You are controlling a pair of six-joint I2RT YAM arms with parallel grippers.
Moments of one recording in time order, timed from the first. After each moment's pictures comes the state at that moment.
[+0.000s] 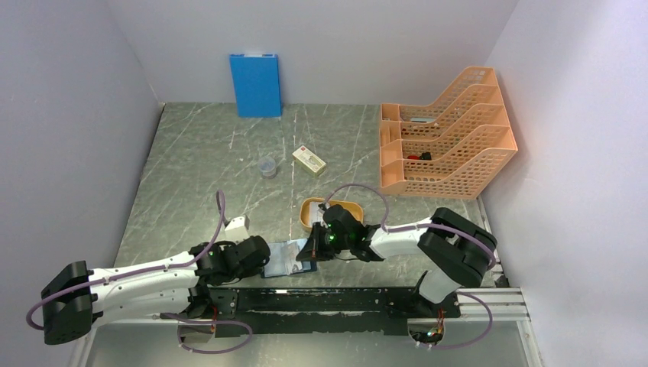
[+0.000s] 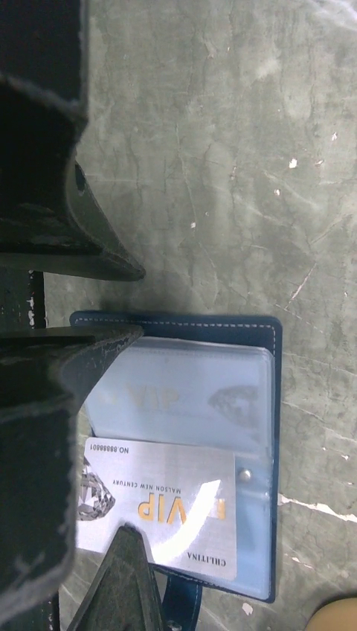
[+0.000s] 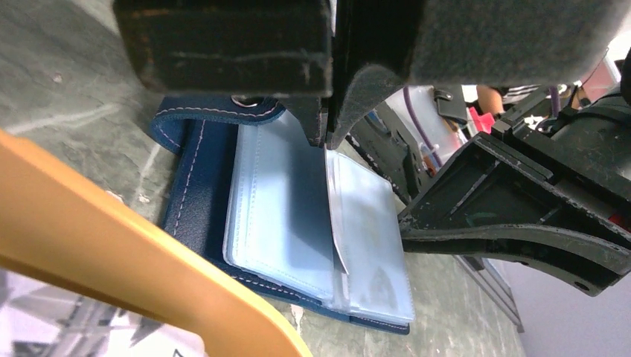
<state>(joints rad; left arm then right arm) -1.11 0.87 0.36 -0.63 -0.43 -1.28 0.98 1.56 0.52 0.35 -0.32 1.09</state>
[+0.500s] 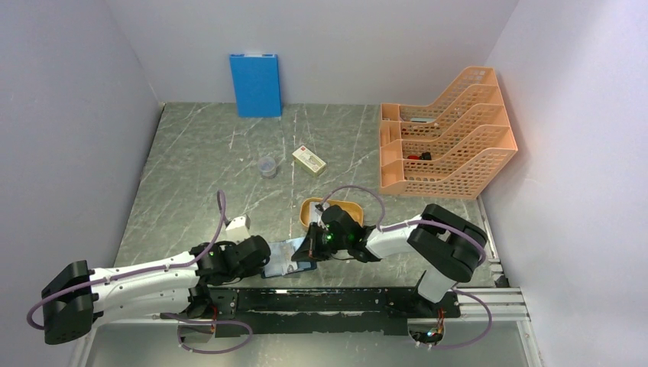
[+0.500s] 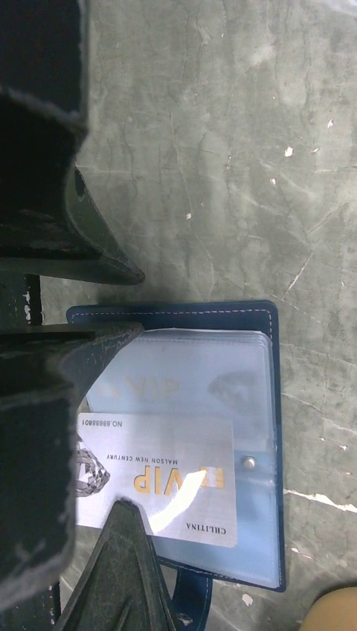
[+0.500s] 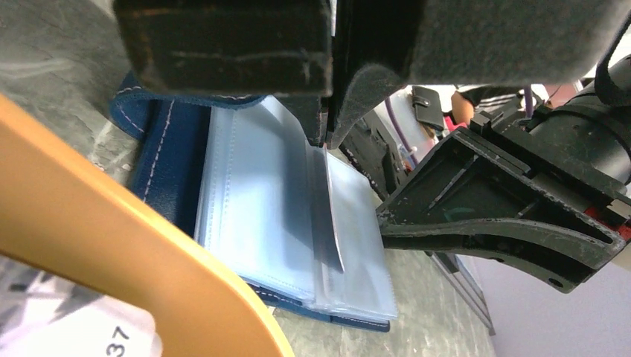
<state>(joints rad) -1.11 0.88 0.35 -0.60 -0.43 -1.27 0.98 1.63 0.52 0.47 -0.36 1.15</state>
